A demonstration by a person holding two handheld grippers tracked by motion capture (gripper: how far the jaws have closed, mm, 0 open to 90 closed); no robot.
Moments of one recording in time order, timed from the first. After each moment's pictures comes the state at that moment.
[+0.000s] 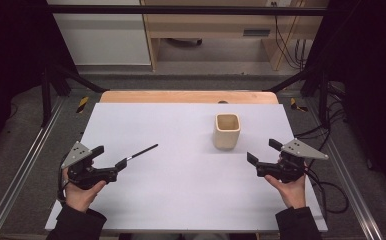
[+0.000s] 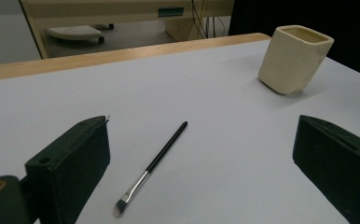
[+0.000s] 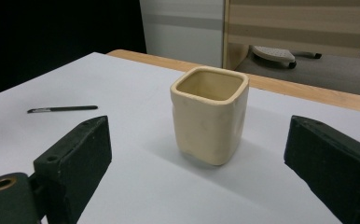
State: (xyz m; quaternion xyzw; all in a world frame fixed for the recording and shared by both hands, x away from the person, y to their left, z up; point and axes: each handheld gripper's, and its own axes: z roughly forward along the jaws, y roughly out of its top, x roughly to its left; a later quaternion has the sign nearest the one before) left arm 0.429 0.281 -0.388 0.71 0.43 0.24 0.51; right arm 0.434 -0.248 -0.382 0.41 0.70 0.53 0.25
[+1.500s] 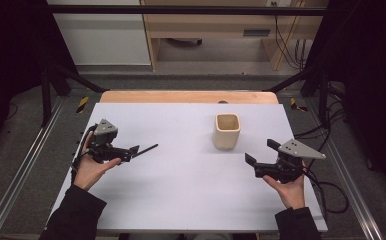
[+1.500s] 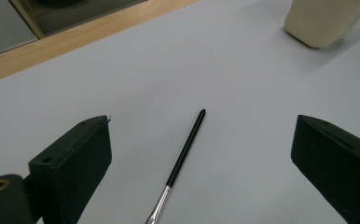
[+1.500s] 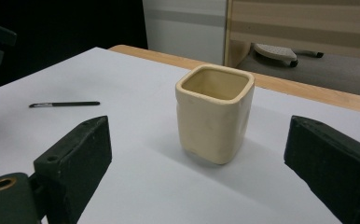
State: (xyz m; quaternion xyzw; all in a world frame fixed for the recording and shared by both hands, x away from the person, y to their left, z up) left arm 0.500 0.251 -0.374 0.80 0.40 0.21 0.38; right arm 0.433 -0.242 -0.380 0.40 0.71 0.52 0.25
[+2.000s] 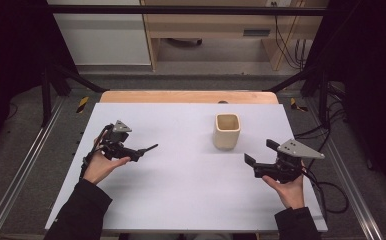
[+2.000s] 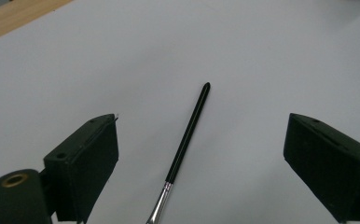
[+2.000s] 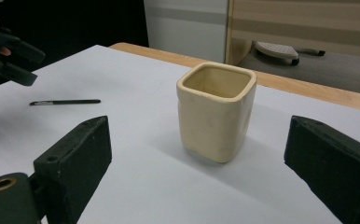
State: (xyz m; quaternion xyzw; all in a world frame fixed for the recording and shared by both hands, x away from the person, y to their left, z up) left arm 0.529 0.232 -0.404 0.84 0.40 0.18 0.31; right arm 0.435 -0.241 -0.381 0.40 0.71 0.52 0.25
